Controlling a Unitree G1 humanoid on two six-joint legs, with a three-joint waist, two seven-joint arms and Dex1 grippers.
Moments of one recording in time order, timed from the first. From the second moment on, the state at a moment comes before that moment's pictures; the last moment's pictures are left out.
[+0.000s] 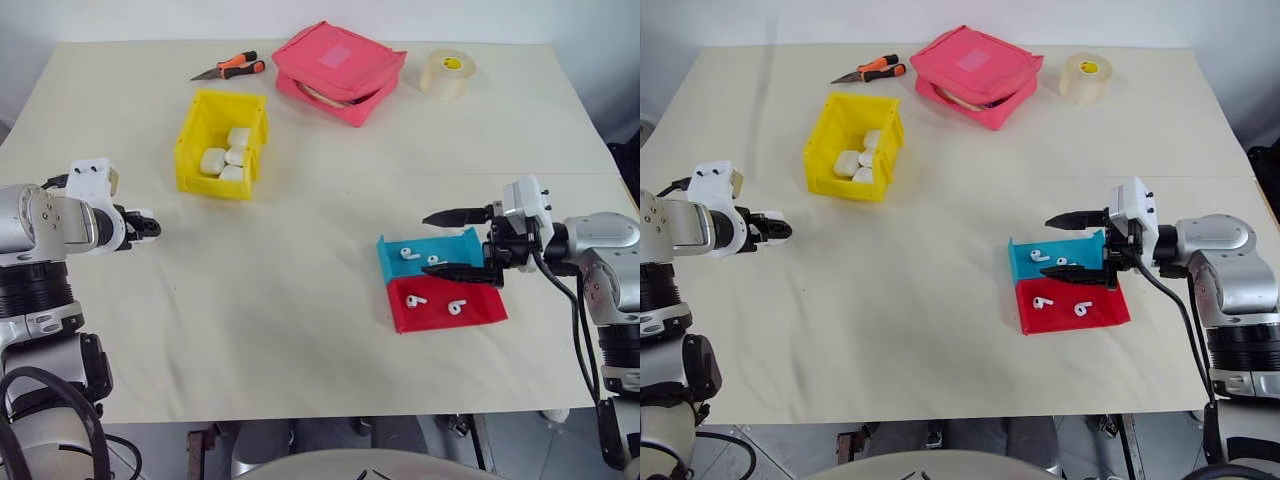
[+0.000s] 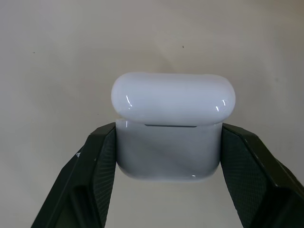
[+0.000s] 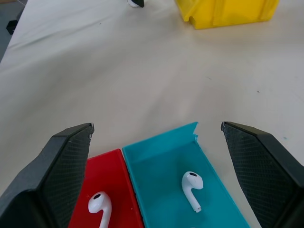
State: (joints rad) left arm -0.77 0.74 0.26 0.16 -0.37 1.60 -0.08; right arm -0.46 -0.82 -0.05 0.08 0.49 0.31 1.40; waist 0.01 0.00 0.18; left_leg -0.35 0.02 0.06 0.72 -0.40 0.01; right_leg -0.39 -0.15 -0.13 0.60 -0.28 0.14
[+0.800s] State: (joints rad) left arm -0.77 0.24 -0.13 0.21 -0.34 0.07 -0.93; right arm -0.02 -0.95 -0.36 -0.40 0.52 0.47 1.13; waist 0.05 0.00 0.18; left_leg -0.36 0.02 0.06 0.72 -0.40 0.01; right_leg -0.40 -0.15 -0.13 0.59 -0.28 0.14
